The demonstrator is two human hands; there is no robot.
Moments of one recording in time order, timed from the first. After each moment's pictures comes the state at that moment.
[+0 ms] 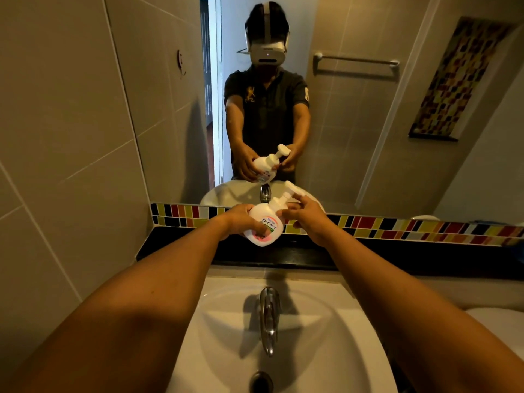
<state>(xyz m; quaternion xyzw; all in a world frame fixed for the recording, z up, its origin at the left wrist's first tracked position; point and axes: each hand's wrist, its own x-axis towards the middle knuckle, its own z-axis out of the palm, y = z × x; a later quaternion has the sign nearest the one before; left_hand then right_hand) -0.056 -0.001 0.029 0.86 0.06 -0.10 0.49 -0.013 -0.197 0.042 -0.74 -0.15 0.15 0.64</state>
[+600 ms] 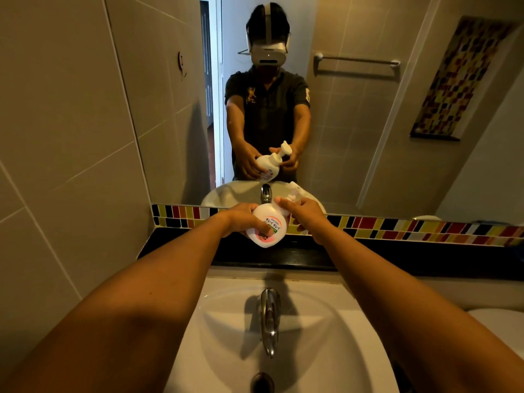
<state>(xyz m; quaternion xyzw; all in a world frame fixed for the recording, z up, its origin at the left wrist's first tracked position) -0.054 -0.005 0.039 0.86 0.05 -0.12 0.49 -0.017 -0.187 0.048 -0.81 -0.12 0.11 0.56</state>
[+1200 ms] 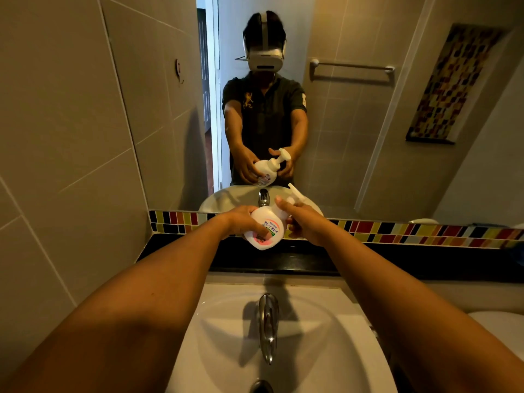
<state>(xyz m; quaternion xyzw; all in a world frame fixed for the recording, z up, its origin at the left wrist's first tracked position) -0.047 -0.007 0.045 0.88 0.05 -0.12 0.46 -0.010 -0.195 0.053 -0.74 -0.13 0.23 0.62</state>
